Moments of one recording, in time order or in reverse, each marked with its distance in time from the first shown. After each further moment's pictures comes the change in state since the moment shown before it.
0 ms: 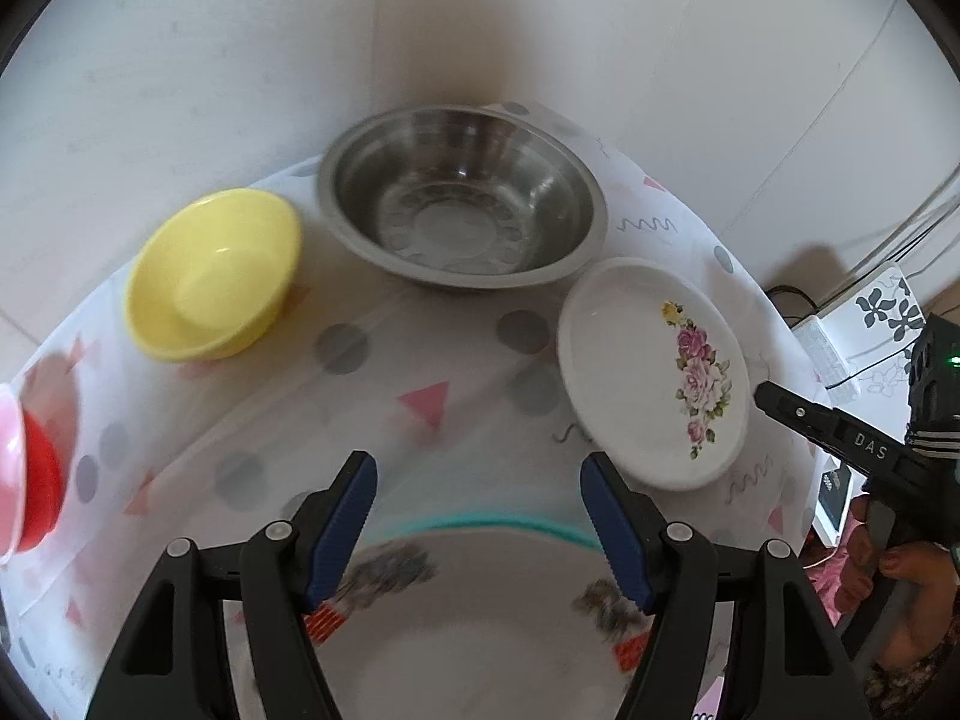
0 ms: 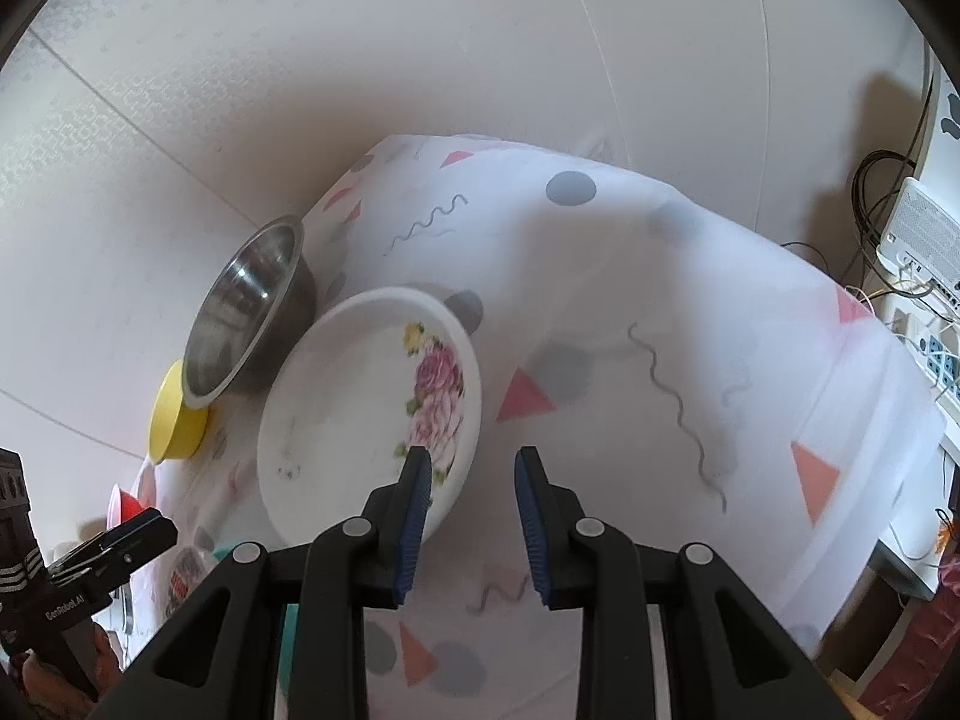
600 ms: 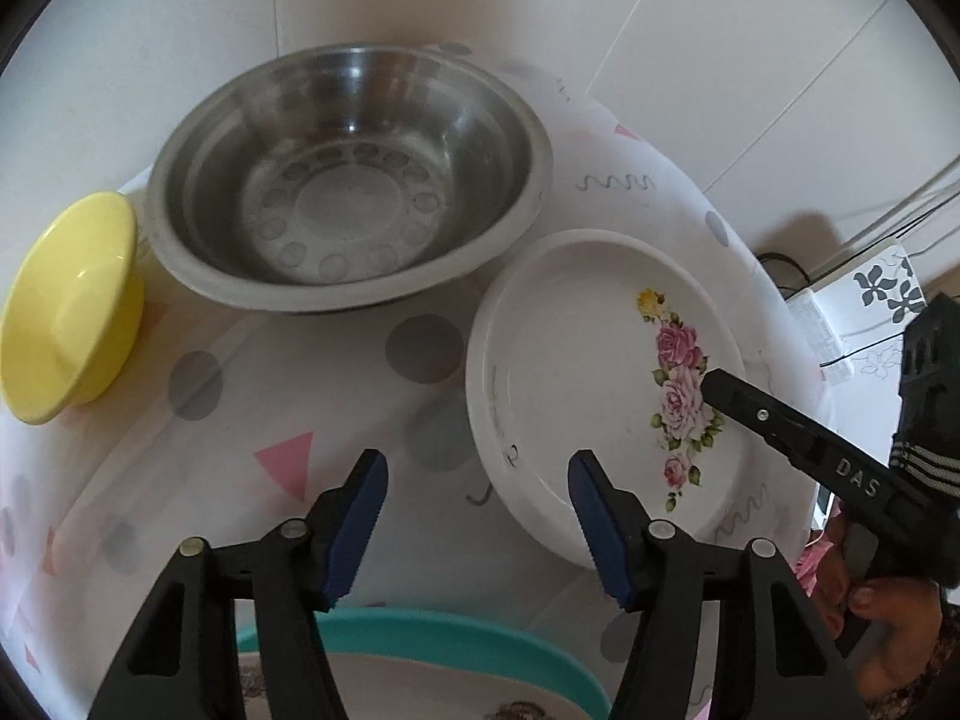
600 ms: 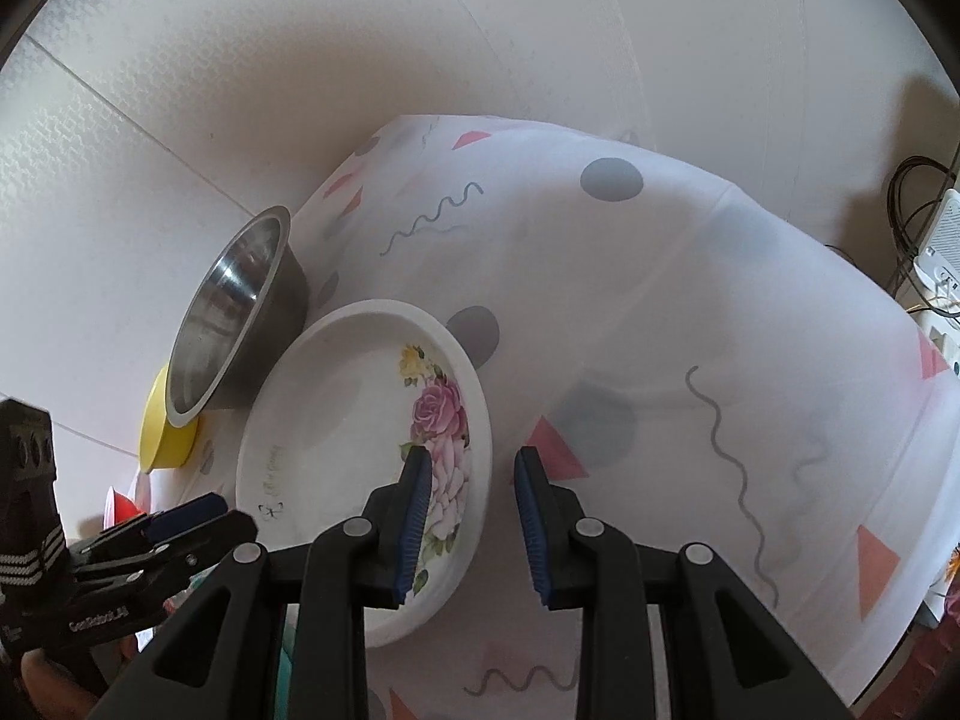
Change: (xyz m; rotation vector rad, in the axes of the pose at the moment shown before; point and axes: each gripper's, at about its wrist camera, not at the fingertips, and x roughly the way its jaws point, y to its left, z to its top) left arm 0.068 -0.045 0.029 0.024 0.111 -0.043; right arm 0.039 0.004 0.015 -0.032 0.035 0.051
